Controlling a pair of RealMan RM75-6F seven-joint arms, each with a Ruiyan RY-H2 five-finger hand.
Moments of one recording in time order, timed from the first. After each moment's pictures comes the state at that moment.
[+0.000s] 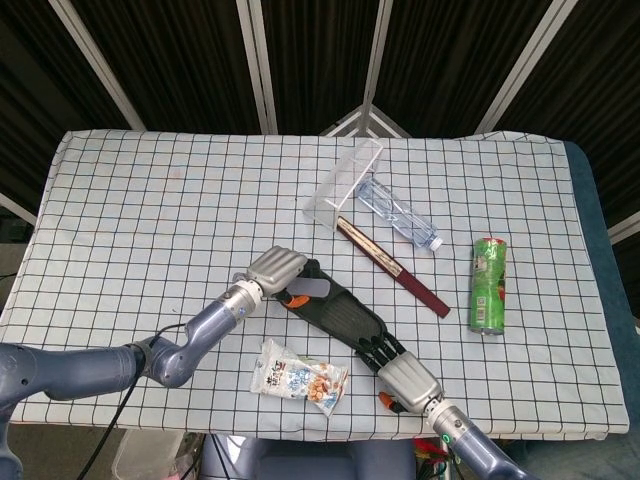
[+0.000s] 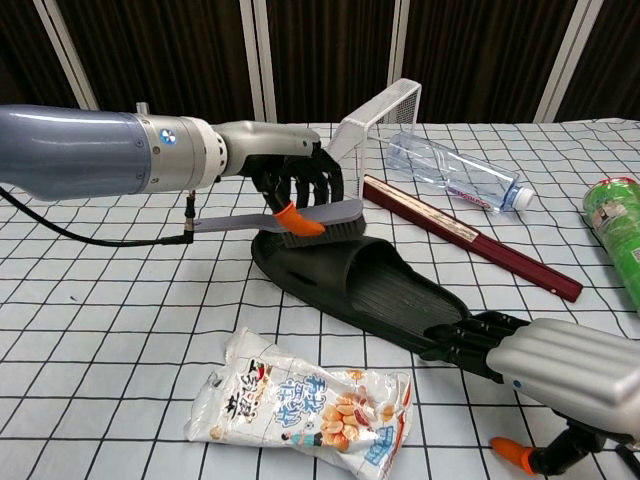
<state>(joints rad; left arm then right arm) -1.13 -1.57 -0.19 -1.43 0.88 0.67 0.15 0.46 -1.49 -0.09 -1.69 -1.40 0.92 -0.52</state>
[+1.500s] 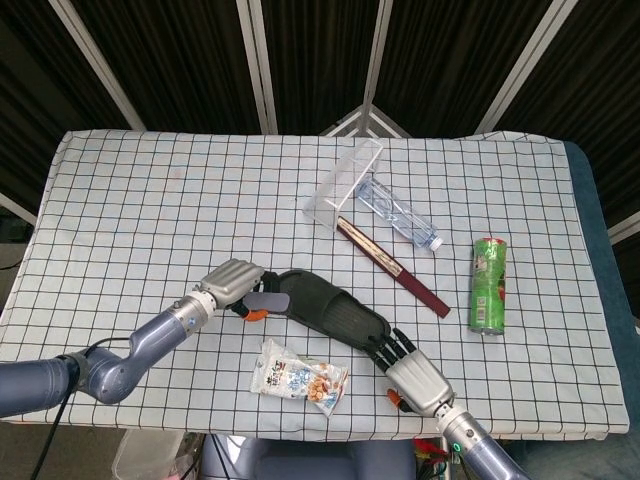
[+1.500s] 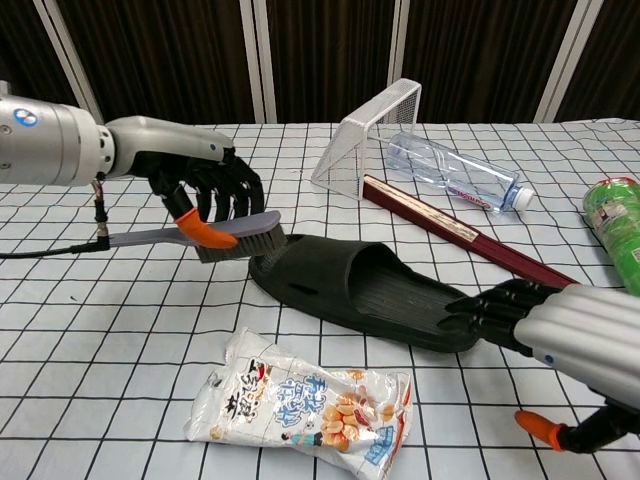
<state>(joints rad) -1.02 -1.28 -0.08 -1.69 0.93 0.63 0.05 0.42 -1.40 -0.12 -1.83 -1.44 1.08 -0.66</state>
